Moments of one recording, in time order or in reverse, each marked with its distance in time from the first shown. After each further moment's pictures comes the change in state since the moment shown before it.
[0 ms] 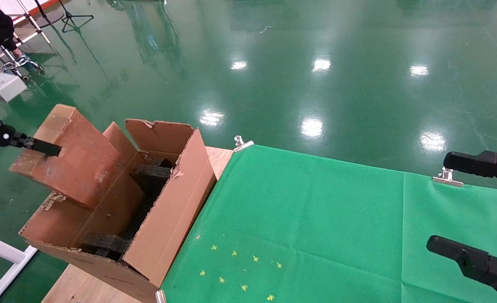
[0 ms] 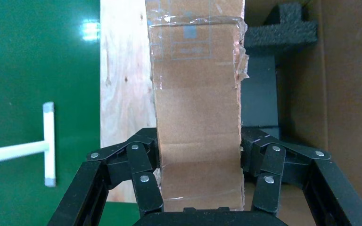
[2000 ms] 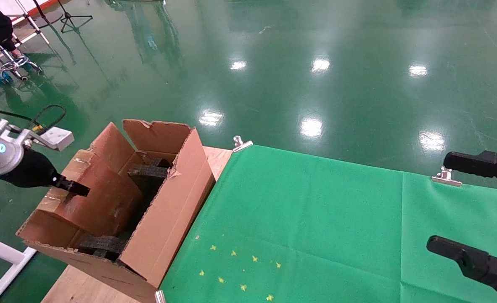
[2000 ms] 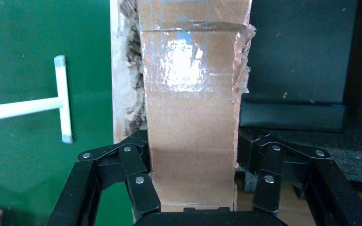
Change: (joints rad) left arm 0.350 0.177 0.005 0.227 -0.001 -0.247 -0.020; right arm 0.000 0.000 0.000 0.000 0.000 0.000 0.000
